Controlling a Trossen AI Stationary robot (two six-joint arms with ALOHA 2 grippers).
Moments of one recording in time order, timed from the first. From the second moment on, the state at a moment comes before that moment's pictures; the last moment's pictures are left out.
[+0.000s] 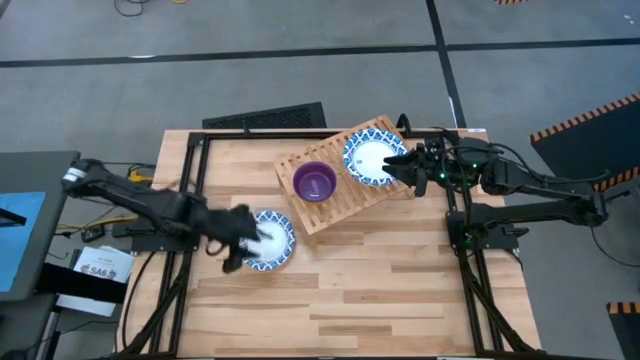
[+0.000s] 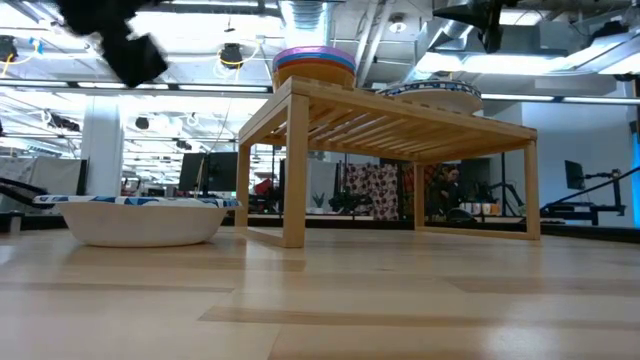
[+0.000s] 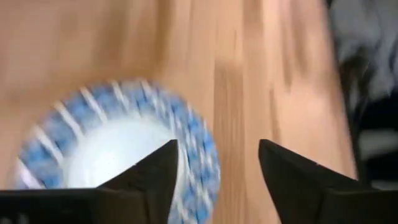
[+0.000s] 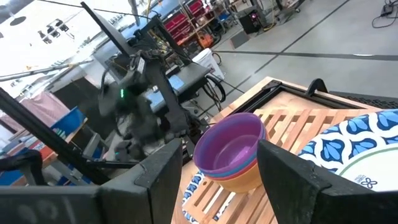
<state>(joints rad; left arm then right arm) -0.29 0.95 0.75 -0.50 -0.05 -0.41 -0.22 0.75 0.77 -0.07 -0.02 0.60</state>
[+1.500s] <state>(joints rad) -0.41 1.06 1.40 -1.14 -0.11 -0.48 -0.22 0.75 0.77 0.09 -0.04 0.63</state>
